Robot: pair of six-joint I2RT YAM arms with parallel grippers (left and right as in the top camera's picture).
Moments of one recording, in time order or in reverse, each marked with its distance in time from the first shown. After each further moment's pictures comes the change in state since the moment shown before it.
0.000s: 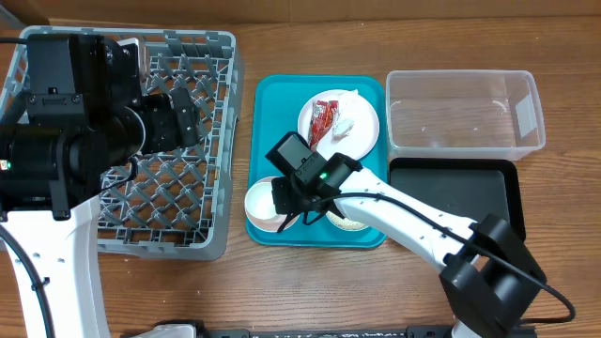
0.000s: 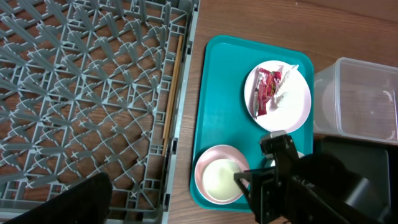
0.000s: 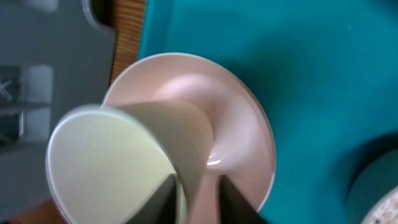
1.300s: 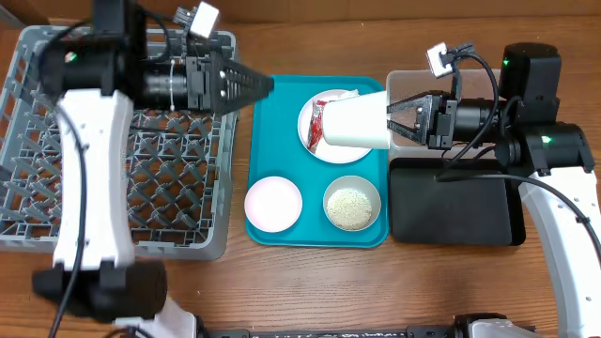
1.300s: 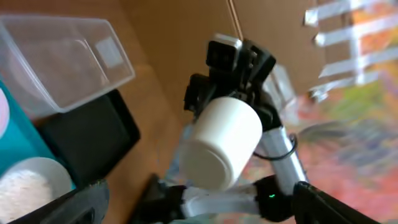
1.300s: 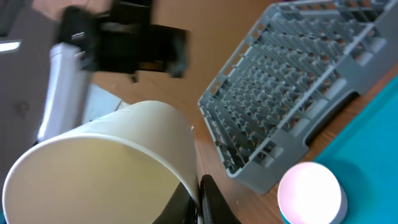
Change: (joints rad) left arm 0.031 0.333 -0.002 -0.034 1.294 0.369; right arm -0.781 -0.459 0.001 0.101 -1.218 -0.407
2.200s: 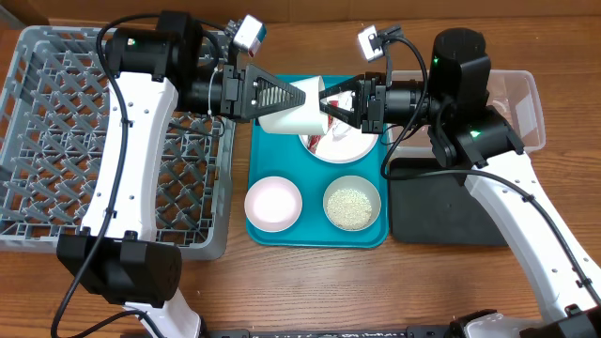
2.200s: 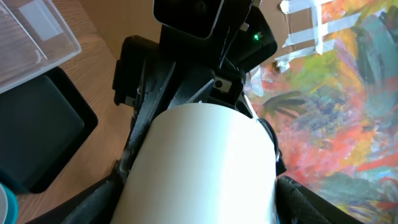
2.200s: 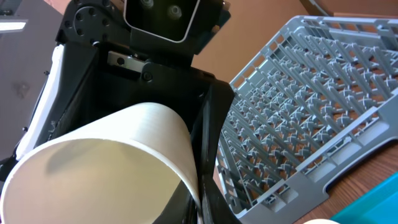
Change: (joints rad) left arm -0.144 0.092 -0.006 -0.137 0.129 0.193; right arm 0.262 0.107 -0.002 0.499 0.213 0.317
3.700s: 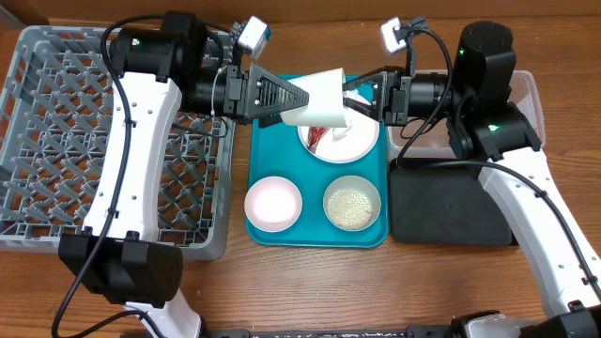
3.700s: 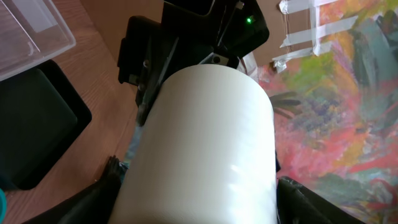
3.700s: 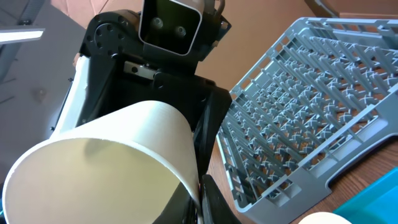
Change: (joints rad) left arm -0.010 0.000 0.000 -0.001 0.003 -0.032; right arm -0.092 0.000 0.000 0.016 -0.113 0.038
